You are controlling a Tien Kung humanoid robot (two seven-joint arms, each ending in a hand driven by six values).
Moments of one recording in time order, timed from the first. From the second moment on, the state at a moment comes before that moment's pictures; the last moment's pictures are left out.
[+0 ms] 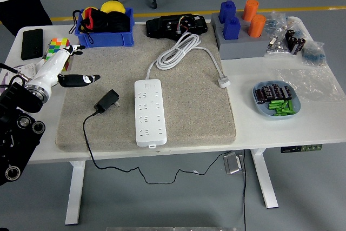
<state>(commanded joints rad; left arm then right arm) -0.33 0.23 -1.39 -1.28 1.94 -0.04 0.23 0.06 -0.23 1.41 0.35 -1.39 0.06 -0.25</state>
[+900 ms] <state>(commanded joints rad) -0.28 0.23 -1.48 -1.30 1.93 0.00 0.20 0.06 -0.23 1.39 0.35 -1.38 0.06 -0.25</state>
